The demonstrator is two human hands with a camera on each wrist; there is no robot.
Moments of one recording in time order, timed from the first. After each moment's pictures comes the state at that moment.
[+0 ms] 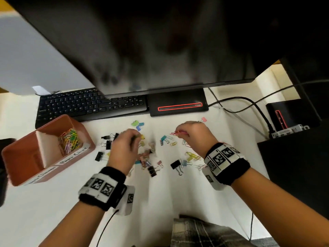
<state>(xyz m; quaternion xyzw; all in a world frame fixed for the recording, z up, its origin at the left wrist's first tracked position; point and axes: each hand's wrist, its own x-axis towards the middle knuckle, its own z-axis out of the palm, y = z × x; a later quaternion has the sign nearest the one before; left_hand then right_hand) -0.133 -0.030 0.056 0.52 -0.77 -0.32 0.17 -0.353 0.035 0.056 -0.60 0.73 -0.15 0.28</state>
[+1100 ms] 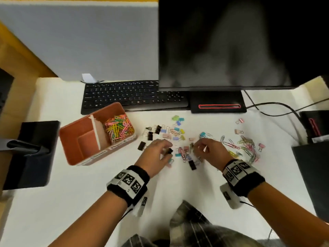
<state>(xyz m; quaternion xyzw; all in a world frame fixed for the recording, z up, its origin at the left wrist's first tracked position) -0.030 -0.038 0.031 0.43 -0.79 -0.44 0.05 -0.248 0.041 0.023 -0.48 0.77 -0.15 0.38</state>
